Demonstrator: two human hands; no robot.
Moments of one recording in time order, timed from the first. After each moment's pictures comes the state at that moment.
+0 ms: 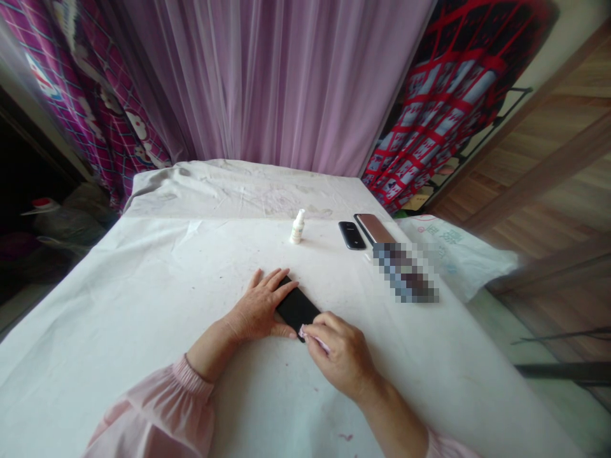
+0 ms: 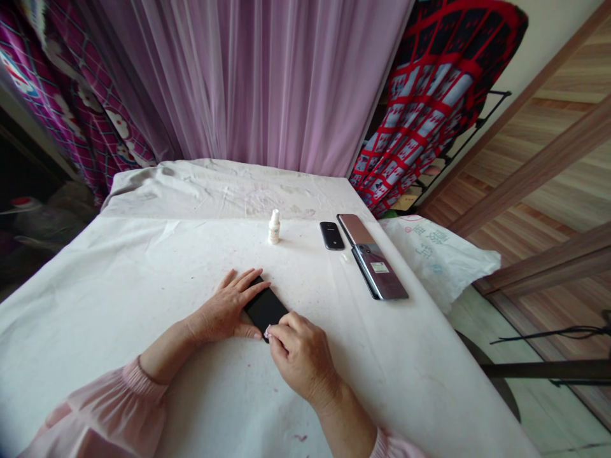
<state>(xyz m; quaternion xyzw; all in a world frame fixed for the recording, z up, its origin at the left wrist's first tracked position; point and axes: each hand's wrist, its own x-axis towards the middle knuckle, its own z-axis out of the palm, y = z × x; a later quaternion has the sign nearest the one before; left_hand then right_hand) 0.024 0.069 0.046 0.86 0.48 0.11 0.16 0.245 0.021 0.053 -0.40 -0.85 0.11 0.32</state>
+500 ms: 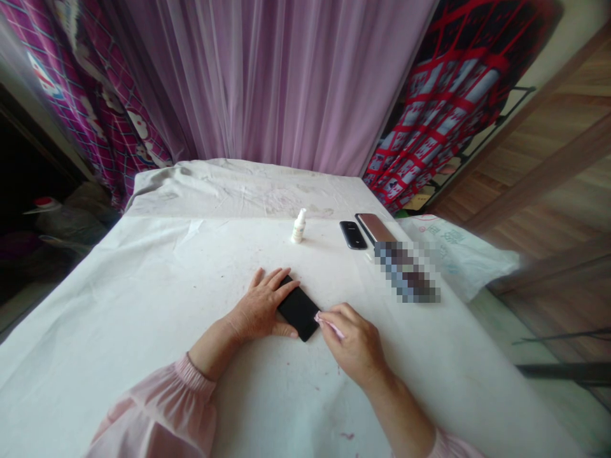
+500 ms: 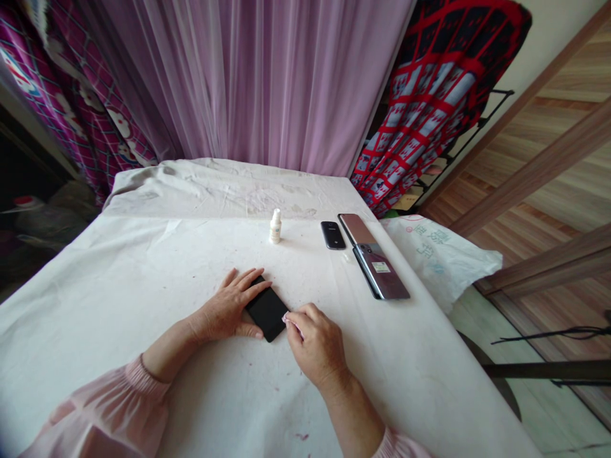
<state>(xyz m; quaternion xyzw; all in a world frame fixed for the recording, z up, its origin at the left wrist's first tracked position) 0.024 0.068 0.046 0.86 0.48 0.11 0.16 0.260 0.031 0.051 -0.46 -0.82 0.07 0.33</state>
